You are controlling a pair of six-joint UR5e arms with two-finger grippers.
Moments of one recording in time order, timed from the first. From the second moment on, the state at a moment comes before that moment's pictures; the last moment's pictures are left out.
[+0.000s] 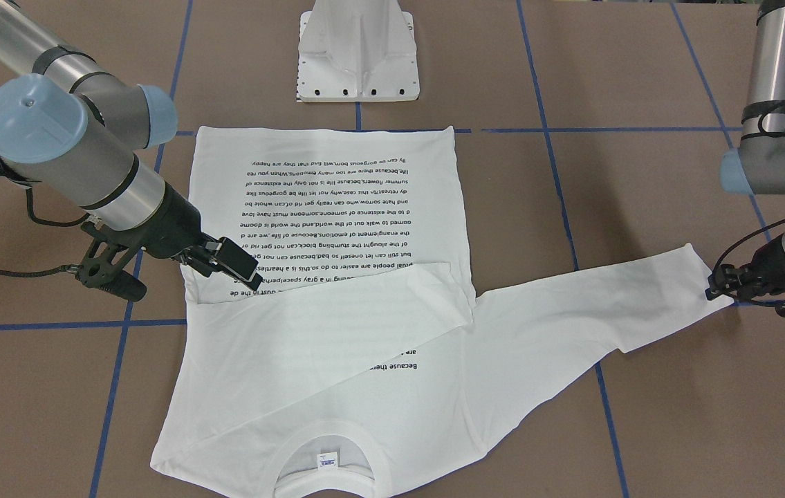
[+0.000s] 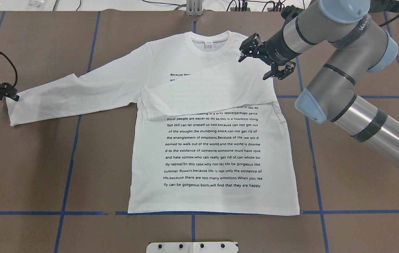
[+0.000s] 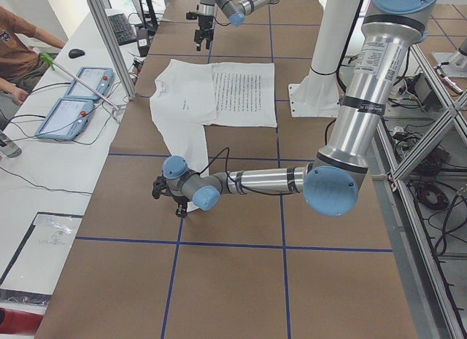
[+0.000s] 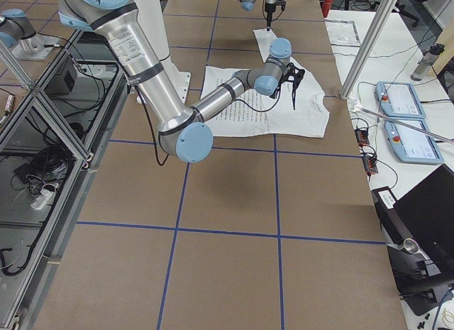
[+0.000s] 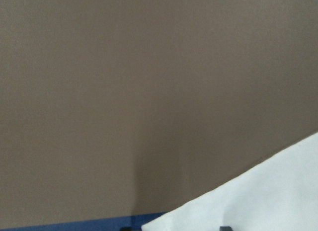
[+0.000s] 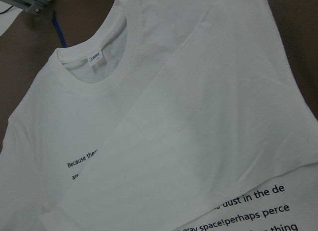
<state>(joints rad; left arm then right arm) -1.14 -1.83 -1.14 -2.24 -2.27 -0.55 0.89 -0.99 1.56 -1.09 2.21 1.59</state>
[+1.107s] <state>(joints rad) -1.13 -1.83 -1.14 -2.24 -2.27 -0.55 0.90 -0.99 1.56 -1.09 2.23 1.59</state>
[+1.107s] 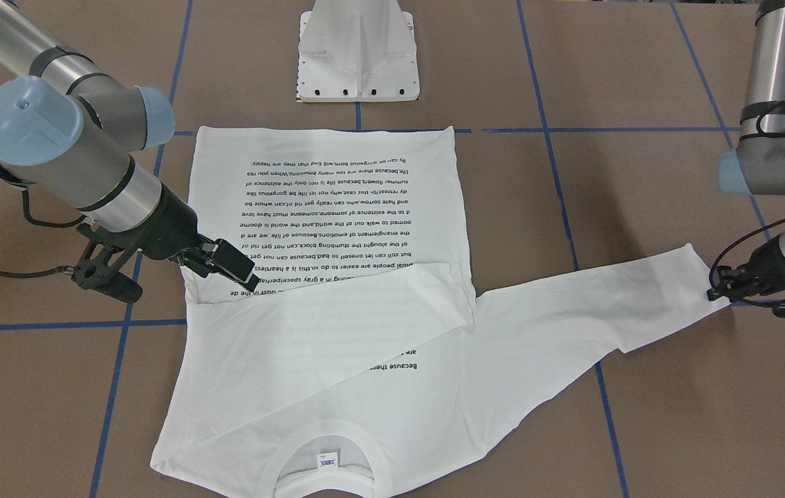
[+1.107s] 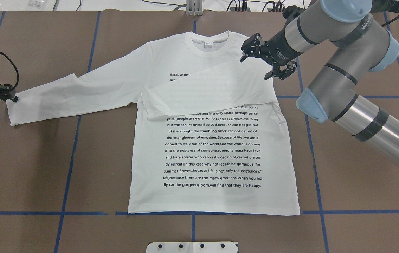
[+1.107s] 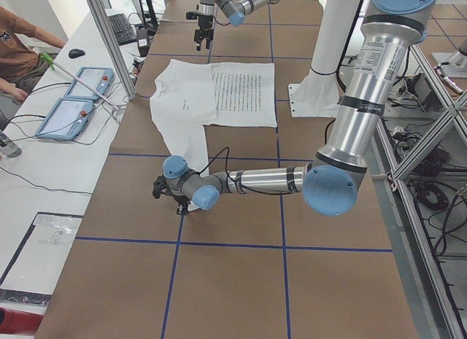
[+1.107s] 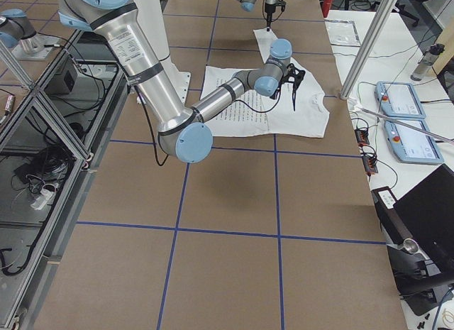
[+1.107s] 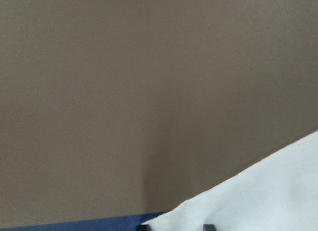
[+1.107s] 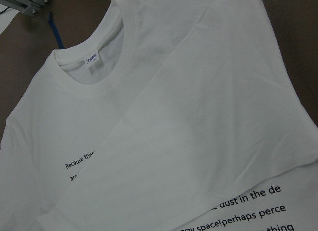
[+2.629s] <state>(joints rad) -0.89 -2.14 -1.55 -2.11 -2.40 -1.26 1.13 -1.21 1.56 -1.07 2.40 1.25</state>
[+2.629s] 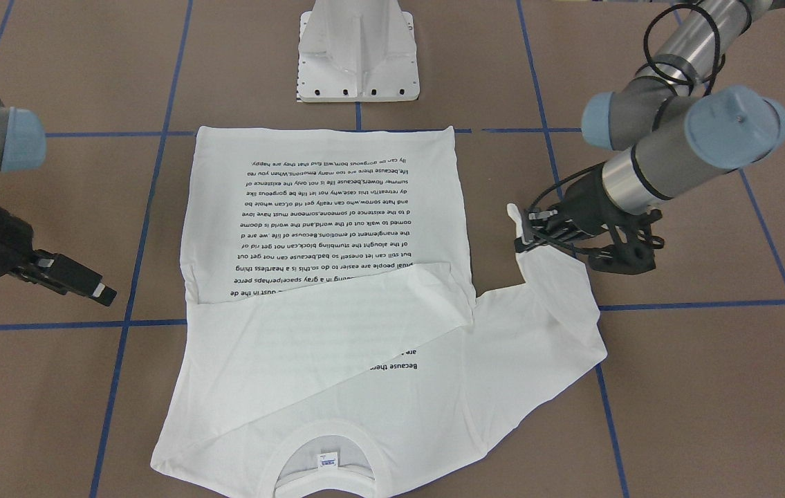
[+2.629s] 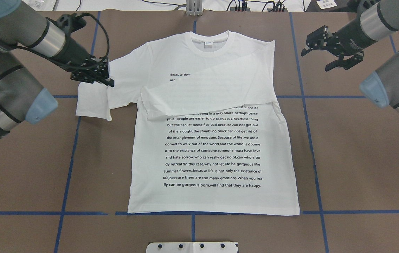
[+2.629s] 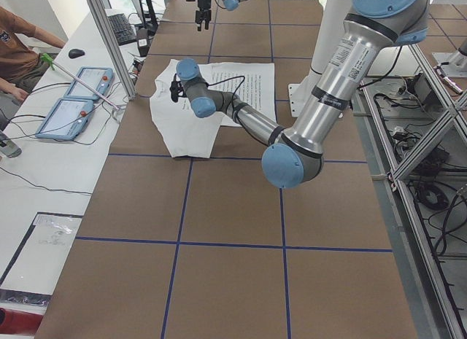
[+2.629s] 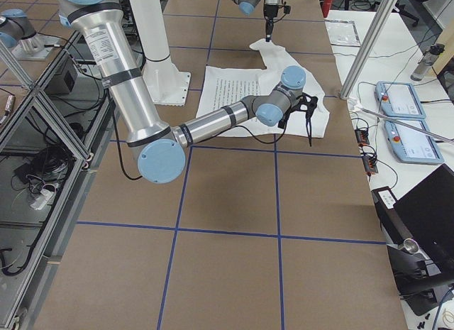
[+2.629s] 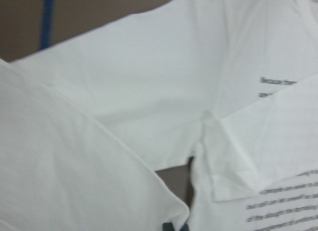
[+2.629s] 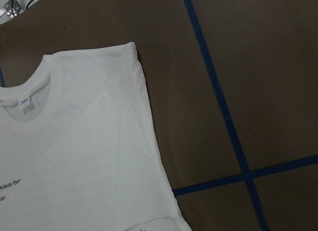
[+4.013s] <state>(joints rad) -0.43 -2.72 -1.06 -2.27 -1.76 -1.50 1.21 -1.37 1.60 -1.04 2.40 1.11</state>
